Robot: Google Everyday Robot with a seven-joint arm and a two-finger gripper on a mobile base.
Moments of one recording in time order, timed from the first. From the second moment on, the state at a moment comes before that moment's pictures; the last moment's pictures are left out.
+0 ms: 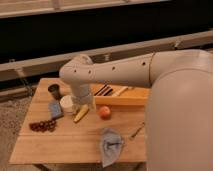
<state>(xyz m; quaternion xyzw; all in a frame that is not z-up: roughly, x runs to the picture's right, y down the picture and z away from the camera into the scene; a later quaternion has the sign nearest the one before) -0.107 0.099 0.704 -0.26 0.23 0.64 0.68</state>
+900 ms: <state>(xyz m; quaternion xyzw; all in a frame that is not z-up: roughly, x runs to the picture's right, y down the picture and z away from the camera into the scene) -0.115 0.106 0.716 -0.27 0.23 0.64 0.68</state>
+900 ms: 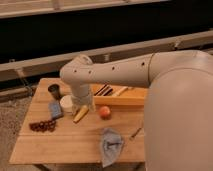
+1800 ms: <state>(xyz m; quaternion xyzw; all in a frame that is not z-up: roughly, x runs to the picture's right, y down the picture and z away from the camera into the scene) -0.131 0.112 0.829 -0.22 0.28 0.68 0.64</state>
